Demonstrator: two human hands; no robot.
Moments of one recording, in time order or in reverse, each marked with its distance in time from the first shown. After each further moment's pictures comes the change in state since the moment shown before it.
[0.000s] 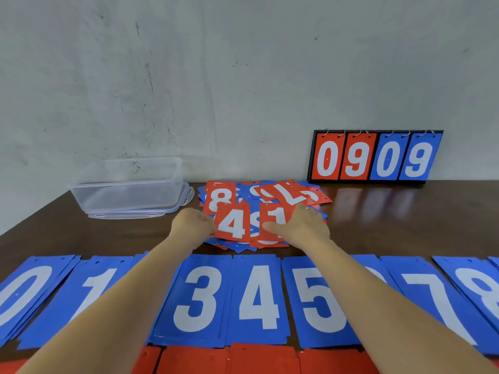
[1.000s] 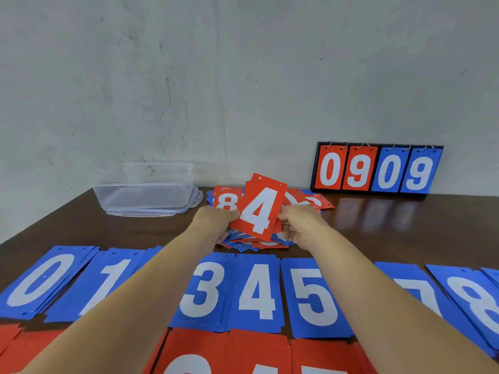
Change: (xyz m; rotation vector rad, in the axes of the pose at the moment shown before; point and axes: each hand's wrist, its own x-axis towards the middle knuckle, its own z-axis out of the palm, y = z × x) left_hand -0.041 0.039 0.004 -0.562 -0.090 -0.165; right_hand -0.013 -0.020 -0.027 0.956 -0.222 0.199
